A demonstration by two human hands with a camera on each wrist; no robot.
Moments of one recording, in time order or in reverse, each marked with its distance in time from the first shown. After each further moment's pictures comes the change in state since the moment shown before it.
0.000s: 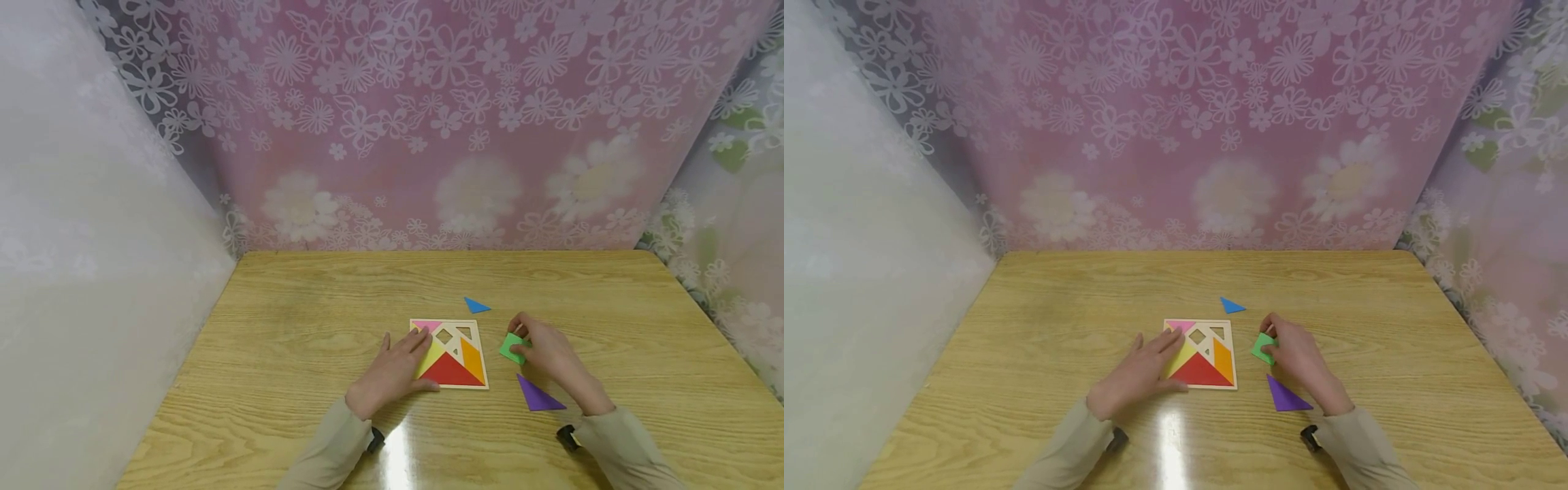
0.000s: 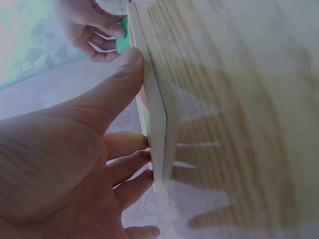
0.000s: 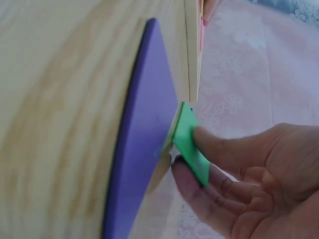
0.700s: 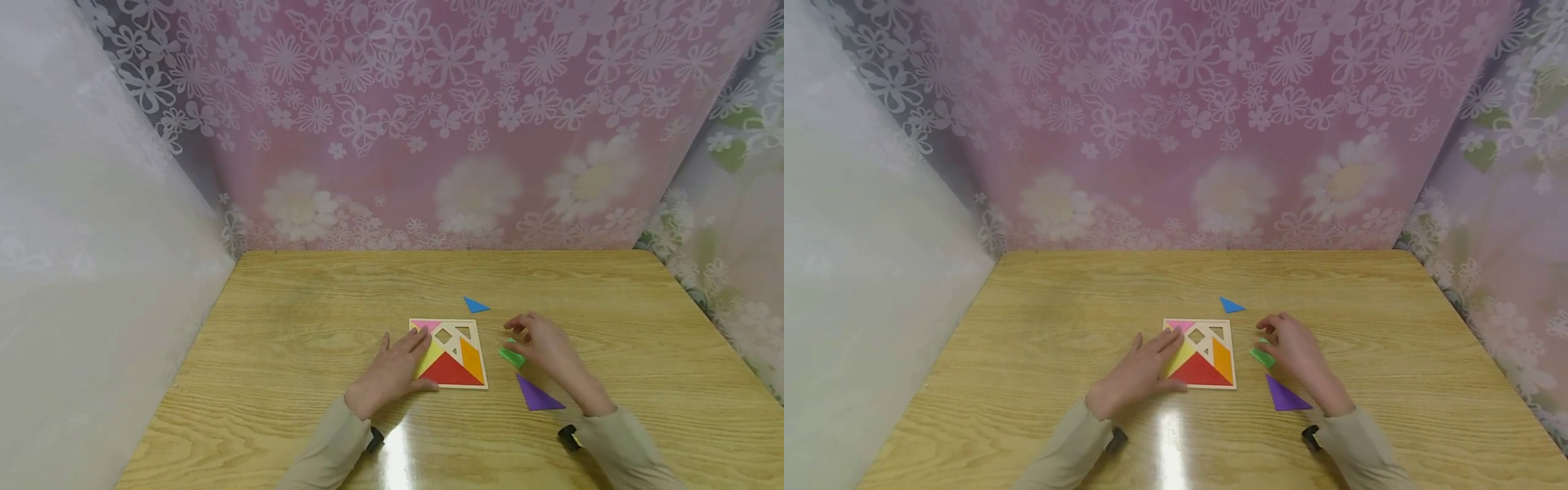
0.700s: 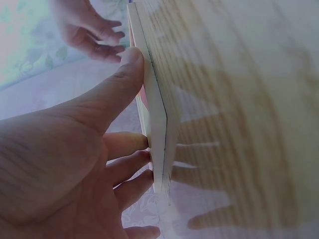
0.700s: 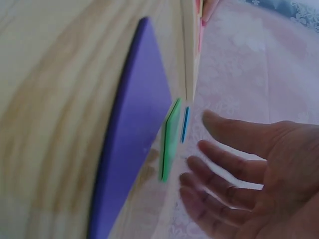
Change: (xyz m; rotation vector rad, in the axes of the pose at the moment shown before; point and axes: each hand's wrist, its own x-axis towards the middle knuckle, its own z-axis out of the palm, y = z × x) left_hand -0.001 0.000 -0.001 -0.003 0.004 -0.003; right_hand -0.003 -0.010 -0.003 -0.037 0.060 -0.027
